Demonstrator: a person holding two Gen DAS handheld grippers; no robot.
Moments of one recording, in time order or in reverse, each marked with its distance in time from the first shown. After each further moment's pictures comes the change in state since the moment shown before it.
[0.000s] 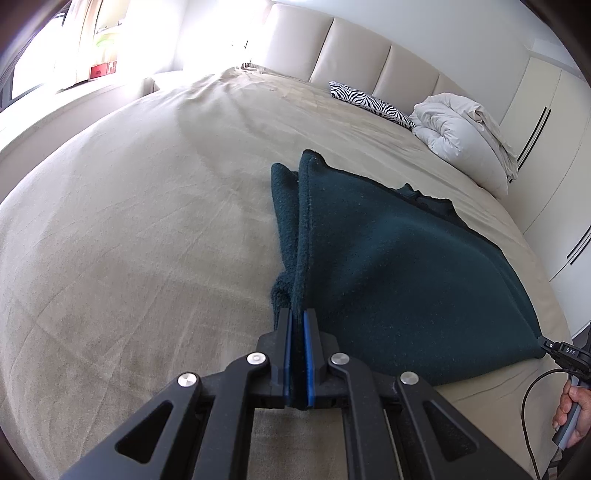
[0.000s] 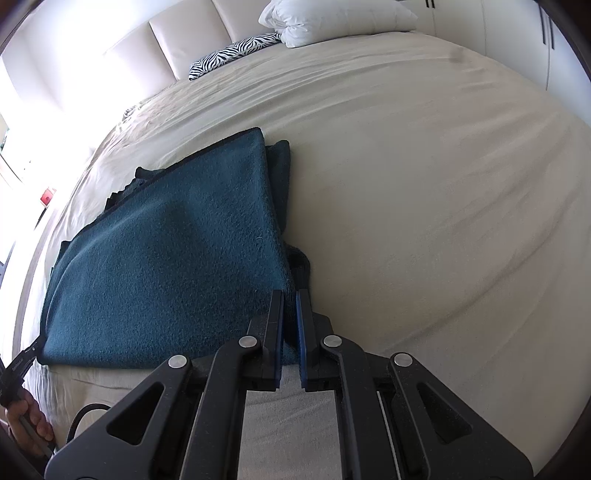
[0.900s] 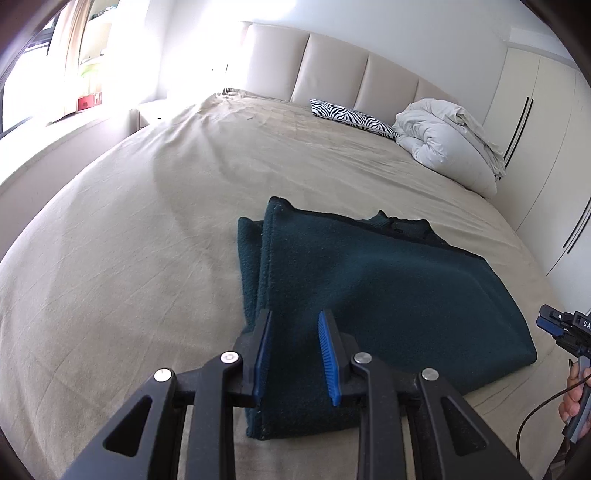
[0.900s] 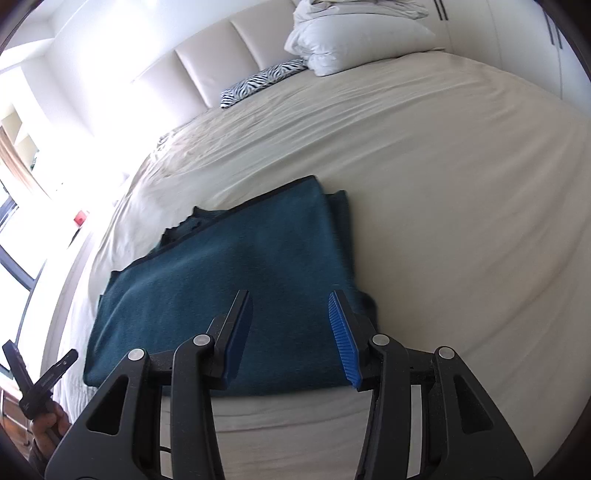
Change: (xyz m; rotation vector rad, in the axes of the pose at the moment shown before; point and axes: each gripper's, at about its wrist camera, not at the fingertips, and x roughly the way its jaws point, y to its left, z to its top) left arm -0.018 -0.044 0.035 0.108 -0.069 -0.006; right arm -0.030 0.046 0.022 0.002 -0.082 0.188
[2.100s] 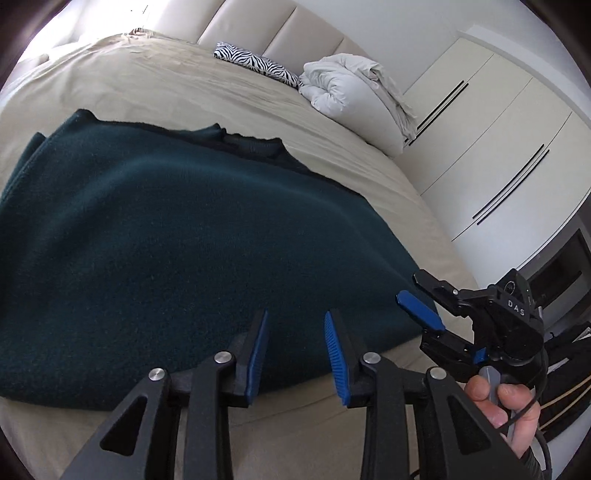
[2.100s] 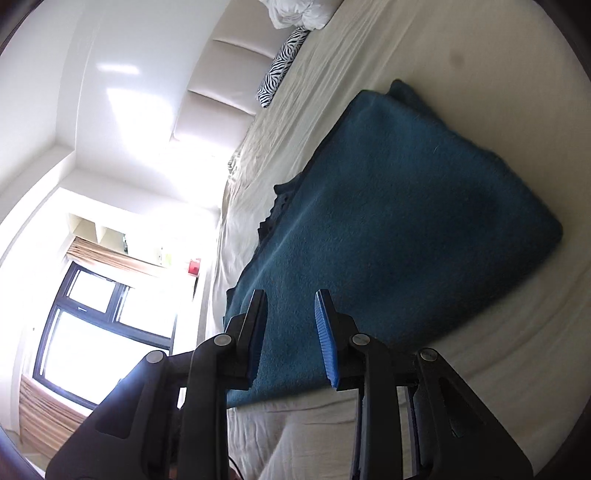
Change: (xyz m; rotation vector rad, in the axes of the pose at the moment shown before) left arm 0.065 -0.115 -0.044 -0.042 0.225 -0.435; right arm 0.067 -0.005 -0.042 0.452 0.063 0.480
